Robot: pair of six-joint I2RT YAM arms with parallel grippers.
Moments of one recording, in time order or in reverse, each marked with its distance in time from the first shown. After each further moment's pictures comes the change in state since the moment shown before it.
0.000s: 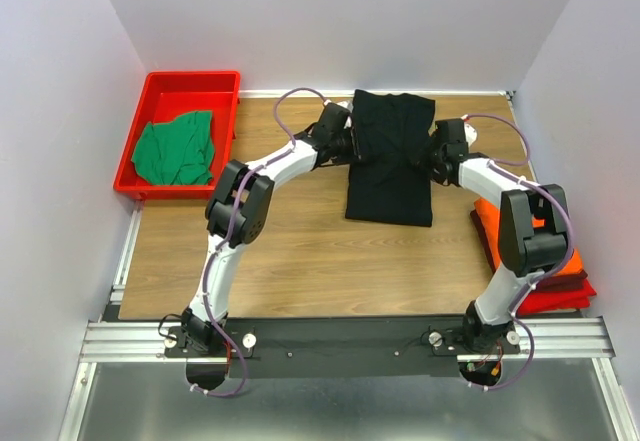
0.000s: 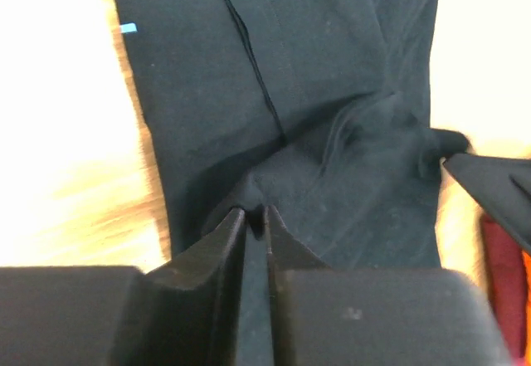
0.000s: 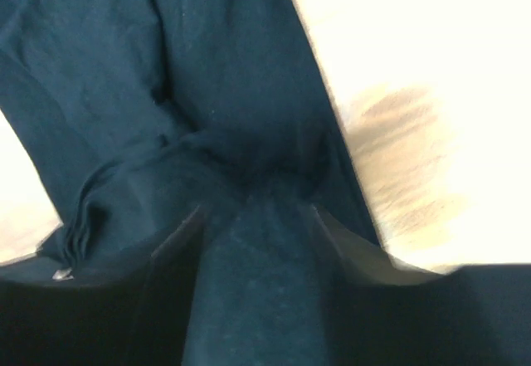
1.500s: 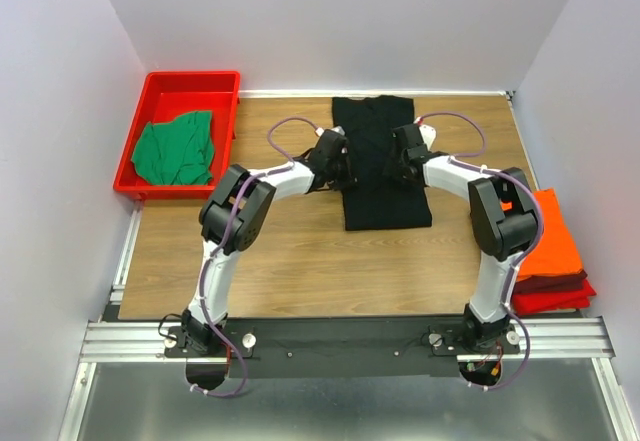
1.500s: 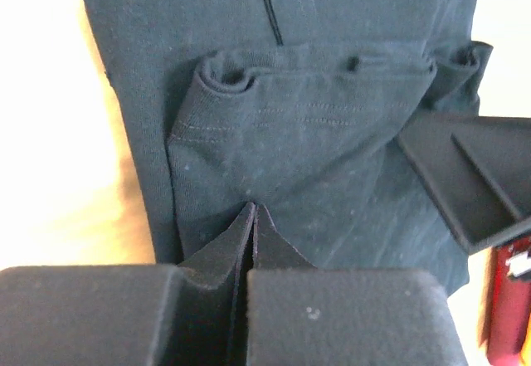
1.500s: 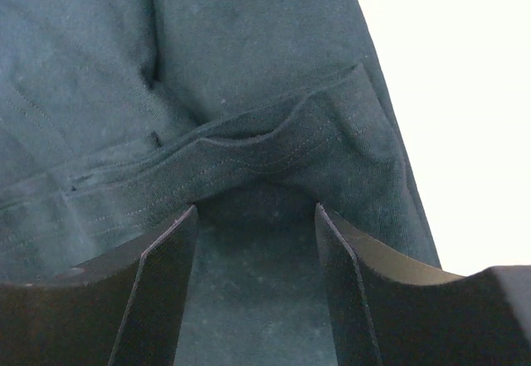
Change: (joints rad) left arm -0.039 -0.053 -0.263 0.160 -0.024 -0.138; right arm 0.172 0.181 0.110 -0.017 0.143 -0.129
